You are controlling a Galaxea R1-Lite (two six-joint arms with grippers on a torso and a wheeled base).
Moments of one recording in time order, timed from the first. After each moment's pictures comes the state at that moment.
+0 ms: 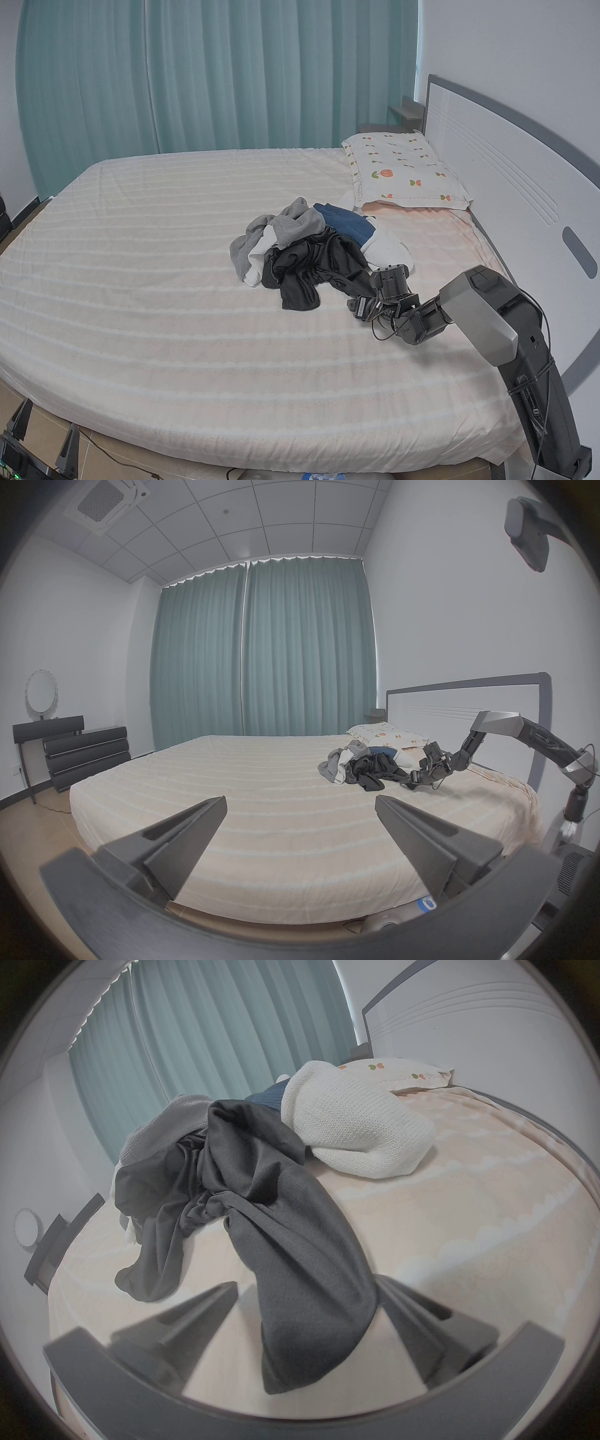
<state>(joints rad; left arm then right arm) 0.00 0.02 -0.02 0.00 -0.01 0.02 0.39 2.75 -1.71 -0.48 -0.20 0.42</state>
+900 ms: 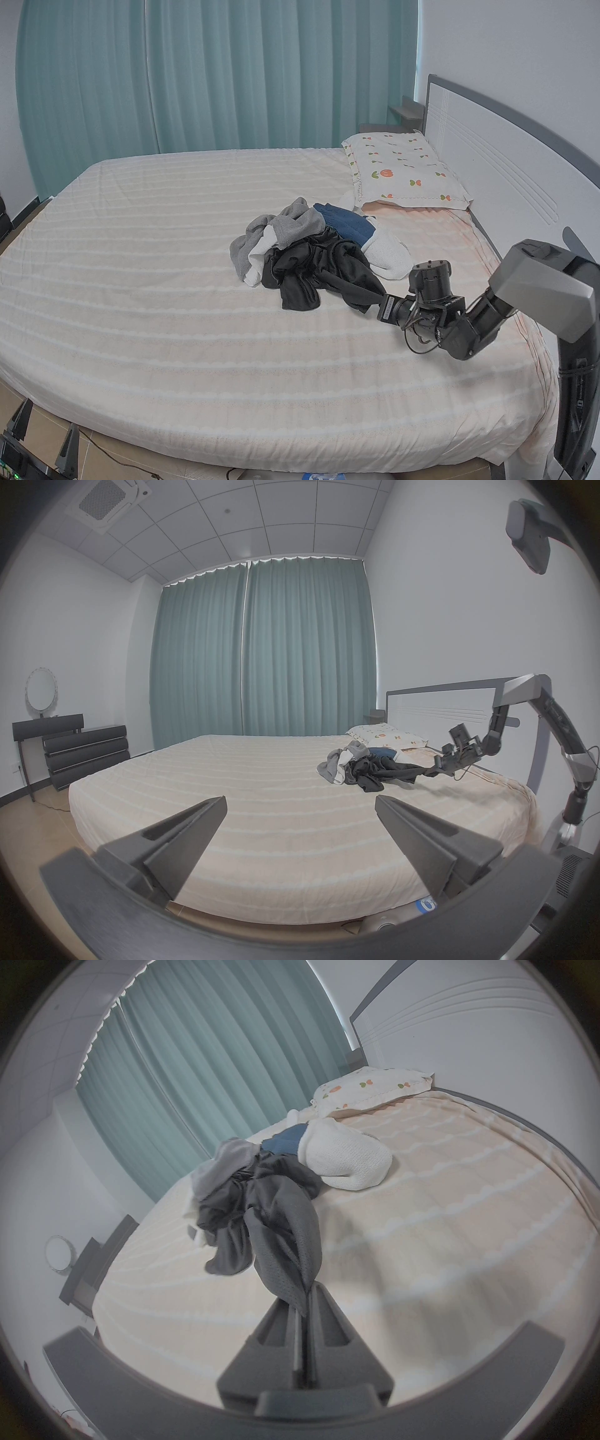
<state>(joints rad) 0.00 0.02 -0.02 0.00 -0.01 0.01 0.40 2.36 -1.07 -0.78 -0.11 0.53</state>
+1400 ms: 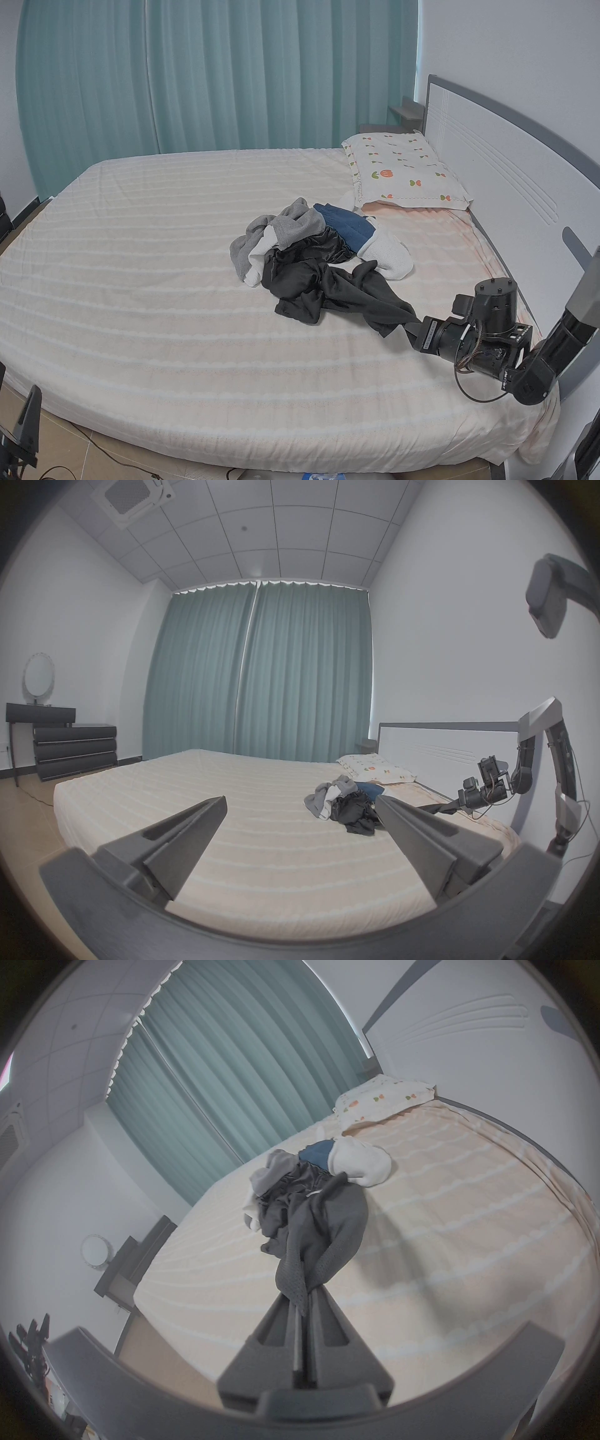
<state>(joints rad) -0.02 0.15 -0.19 -0.06 -0.04 -0.08 0.46 1.95 -0.48 -1.05 -0.03 0.57</state>
